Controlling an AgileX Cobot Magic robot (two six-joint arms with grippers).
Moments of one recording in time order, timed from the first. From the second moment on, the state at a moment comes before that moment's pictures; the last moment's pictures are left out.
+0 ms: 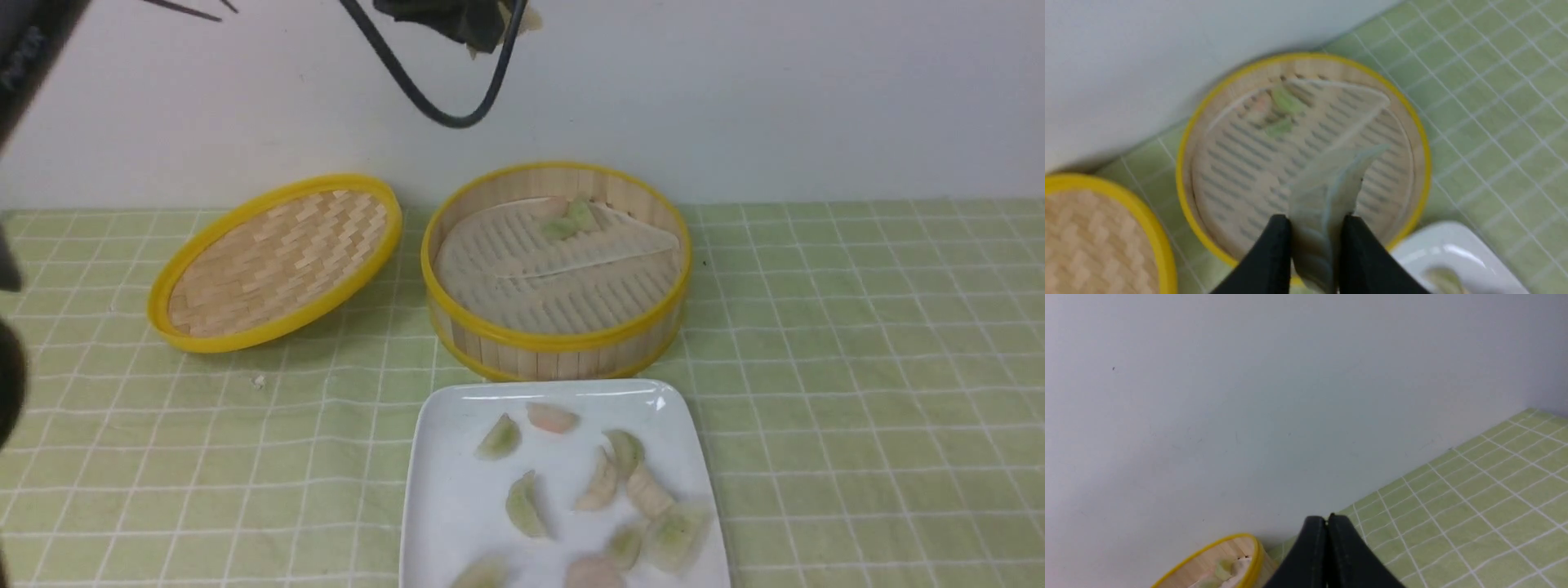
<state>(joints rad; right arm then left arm) -0.08 -0.02 0.03 0.32 0.07 0.27 -0.39 1.94 -2.22 -0.20 1.26 0.19</state>
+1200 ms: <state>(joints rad) -0.02 1.06 -1.08 0.57 1.14 -0.35 -0.52 1.70 -1.02 -0.29 0.78 0.25</state>
